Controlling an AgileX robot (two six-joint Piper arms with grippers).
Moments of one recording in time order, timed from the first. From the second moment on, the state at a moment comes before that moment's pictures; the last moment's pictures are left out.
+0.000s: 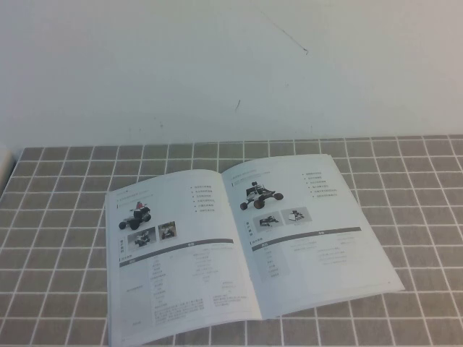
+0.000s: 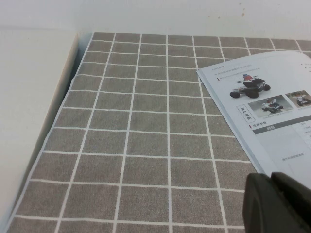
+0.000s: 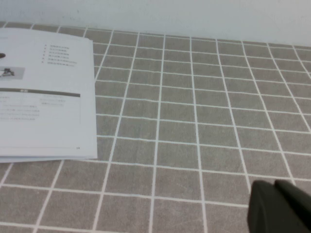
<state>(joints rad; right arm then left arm) -0.03 -0.01 0.02 0.11 0.42 -0.20 0.01 -0.01 0.02 -0.08 0.37 -0.05</state>
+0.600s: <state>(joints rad) -0.03 -0.01 0.02 0.12 0.42 -0.20 0.01 -0.01 0.02 -0.08 0.37 -0.04</state>
